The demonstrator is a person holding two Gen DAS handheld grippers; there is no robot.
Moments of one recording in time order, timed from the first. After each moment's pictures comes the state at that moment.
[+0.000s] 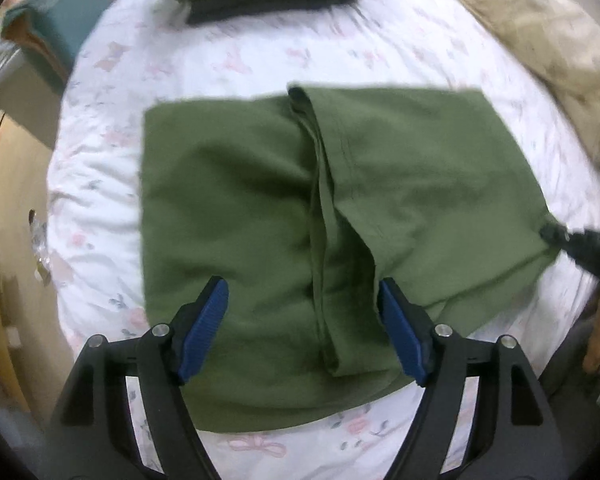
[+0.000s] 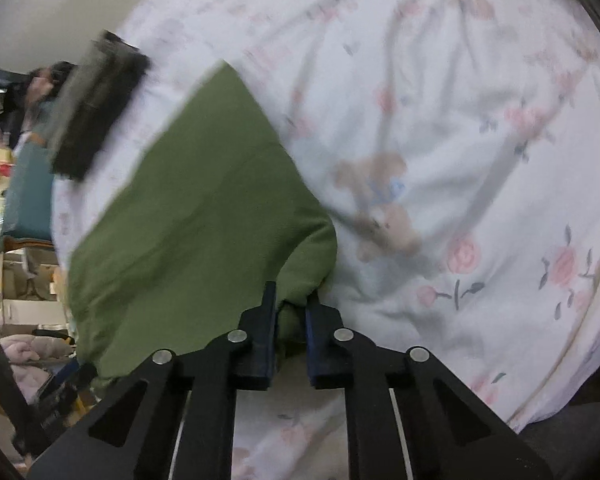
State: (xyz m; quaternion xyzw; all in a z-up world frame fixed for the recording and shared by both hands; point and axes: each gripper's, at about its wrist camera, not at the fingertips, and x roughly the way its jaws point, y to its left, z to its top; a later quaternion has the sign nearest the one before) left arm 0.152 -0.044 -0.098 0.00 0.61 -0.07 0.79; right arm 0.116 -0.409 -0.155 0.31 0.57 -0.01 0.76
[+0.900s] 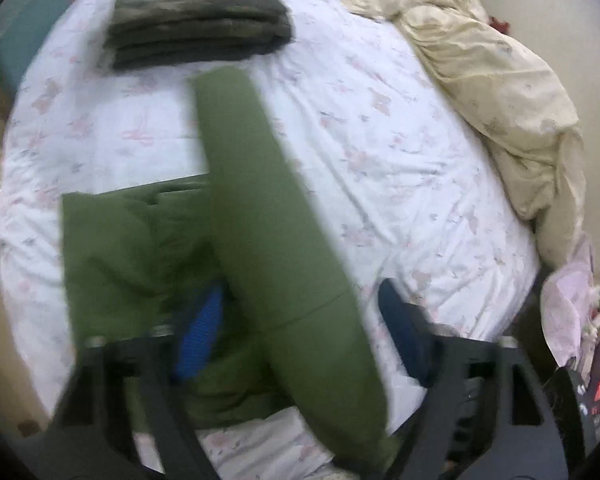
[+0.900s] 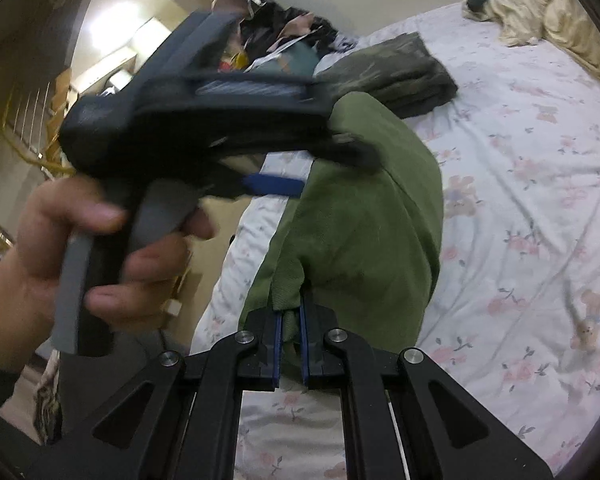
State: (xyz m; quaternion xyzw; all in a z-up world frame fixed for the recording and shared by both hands) left arm 0.224 -0.122 -0.034 -0.10 0.61 -0.16 0.77; right arm 0.084 -0.269 -0.046 0.18 0.44 0.36 0.81
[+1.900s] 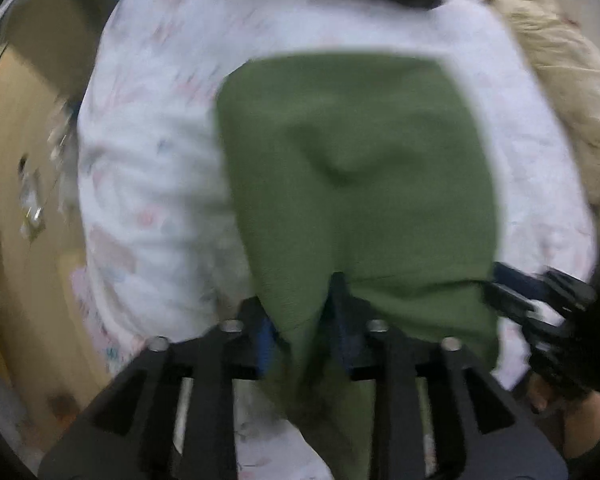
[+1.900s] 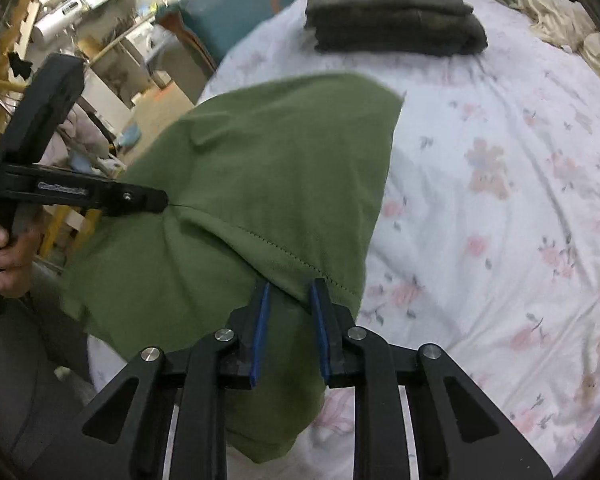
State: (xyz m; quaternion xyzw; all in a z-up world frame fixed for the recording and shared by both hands) left arm 0.182 0.077 -0.134 -0.08 0.68 -0.04 0.73; right arm 0.137 -0.175 -0.136 0.02 0.53 0.31 0.79
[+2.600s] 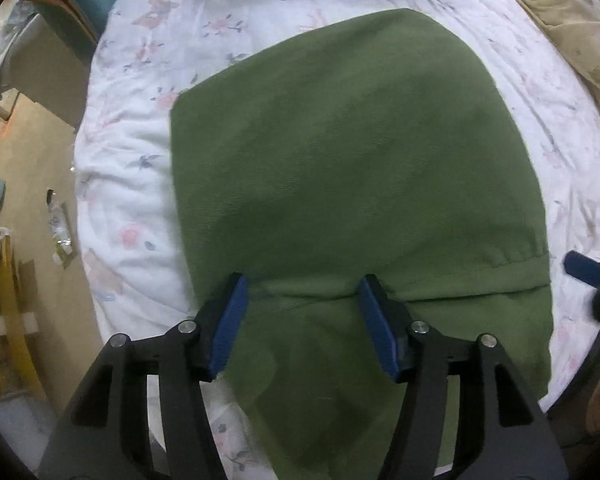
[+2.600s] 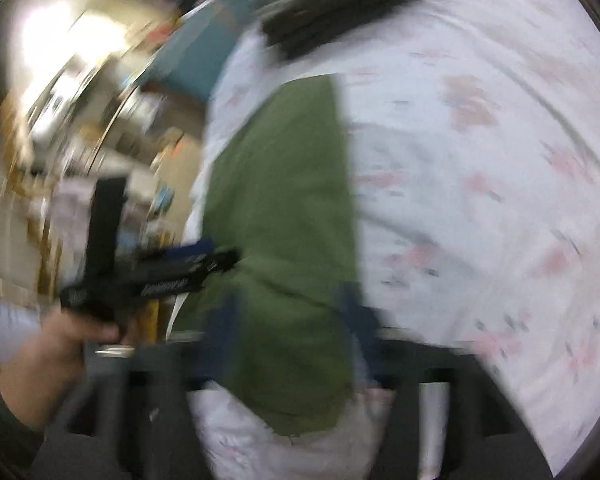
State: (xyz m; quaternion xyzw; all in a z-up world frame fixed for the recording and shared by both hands) left arm 0.173 0.034 -0.145 0.02 0.65 -0.03 0.76; right arm 0.139 -0.237 -0.138 0.25 0.56 0.27 0.74
